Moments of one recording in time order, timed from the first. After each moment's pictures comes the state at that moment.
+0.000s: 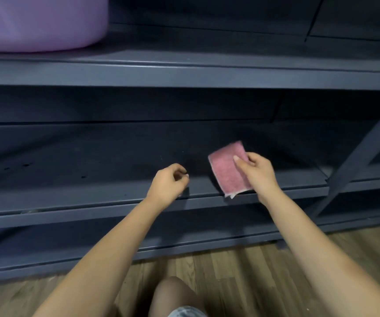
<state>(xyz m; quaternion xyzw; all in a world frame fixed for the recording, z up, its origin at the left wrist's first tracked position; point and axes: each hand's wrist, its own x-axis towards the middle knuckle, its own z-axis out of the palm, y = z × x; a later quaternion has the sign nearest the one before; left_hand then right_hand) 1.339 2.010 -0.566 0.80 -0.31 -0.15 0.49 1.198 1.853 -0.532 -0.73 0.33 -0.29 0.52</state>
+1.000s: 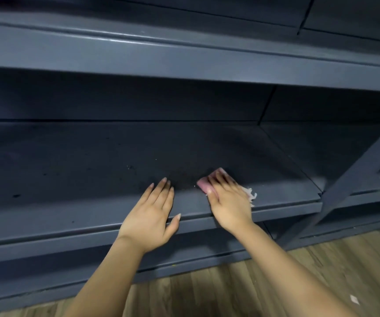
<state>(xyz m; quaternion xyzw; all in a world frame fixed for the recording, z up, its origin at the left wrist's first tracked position) 1.347 1.975 -0.638 0.81 -0.56 0.16 0.04 1.224 1.808 -0.610 -0.95 0.27 -0.13 0.05</state>
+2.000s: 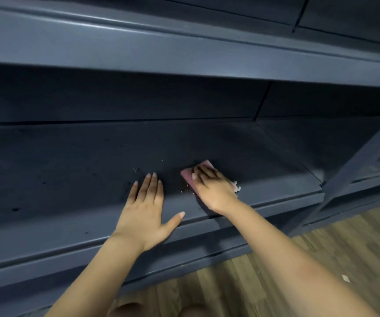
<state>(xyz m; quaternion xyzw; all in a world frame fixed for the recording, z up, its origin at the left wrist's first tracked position) 1.384 1.995 -0.625 0.84 -0.53 0.05 0.05 1.291 1.825 -0.605 -0.95 0.31 0.00 0.10</state>
